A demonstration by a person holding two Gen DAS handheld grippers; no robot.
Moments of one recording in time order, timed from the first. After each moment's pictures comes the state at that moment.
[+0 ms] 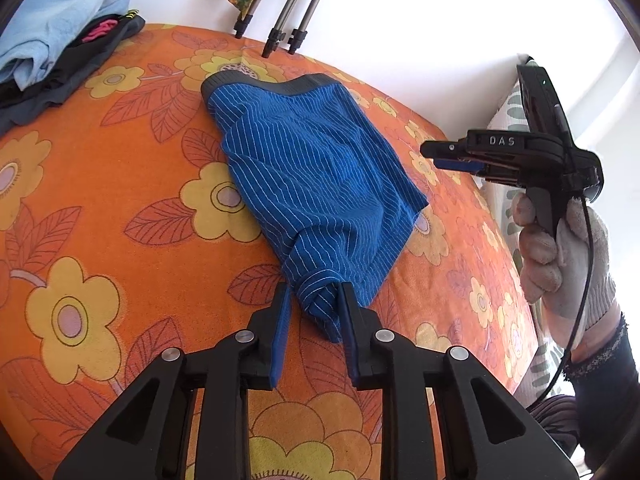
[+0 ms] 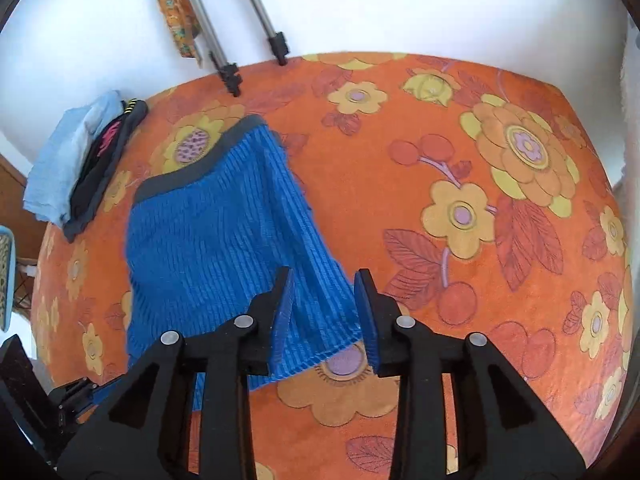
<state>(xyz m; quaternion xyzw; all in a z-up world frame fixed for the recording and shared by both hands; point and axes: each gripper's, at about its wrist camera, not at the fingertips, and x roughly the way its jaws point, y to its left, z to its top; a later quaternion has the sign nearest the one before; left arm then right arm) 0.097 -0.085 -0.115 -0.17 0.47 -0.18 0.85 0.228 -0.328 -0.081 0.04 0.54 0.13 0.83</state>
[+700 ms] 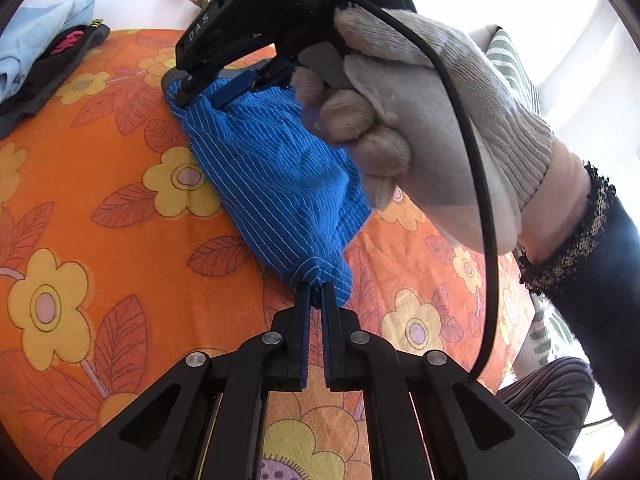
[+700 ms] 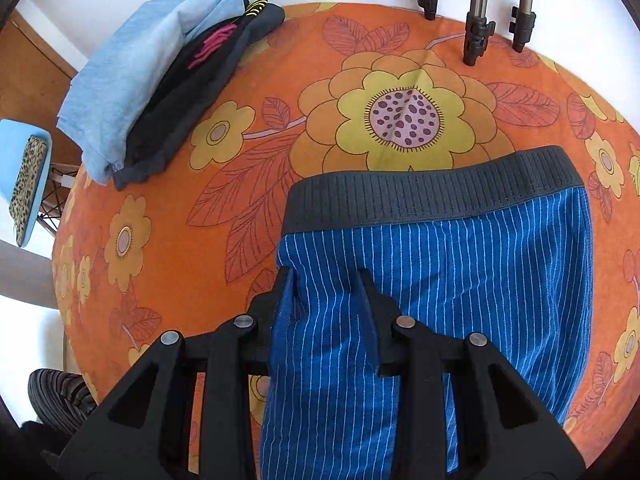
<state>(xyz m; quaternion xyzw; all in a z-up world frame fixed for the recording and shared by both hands) 0.082 -0.104 -0.116 -0.13 0.47 -0.23 0.84 0.275 -0.146 -0.136 -0.04 0.60 0.27 0.75</state>
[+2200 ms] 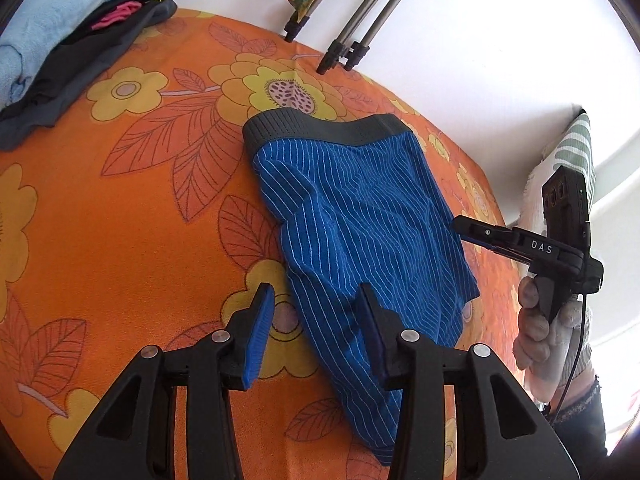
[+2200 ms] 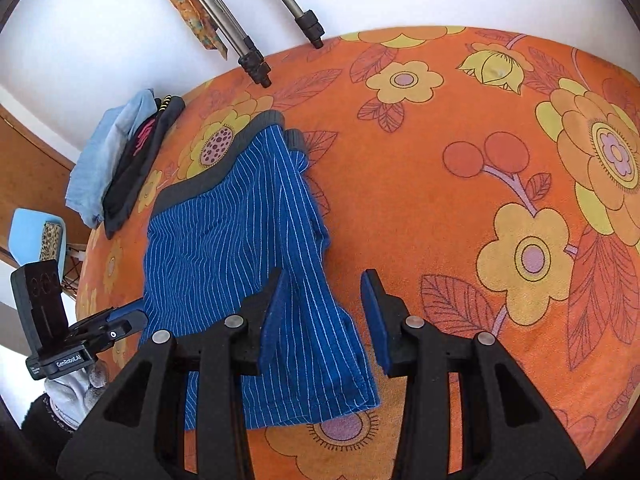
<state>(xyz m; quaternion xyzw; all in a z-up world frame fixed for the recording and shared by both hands) 0.184 -0.055 -0.127 -0.22 0.49 -0.13 0.83 0.279 -0.353 -0.135 0.09 0.55 0.23 0.79</state>
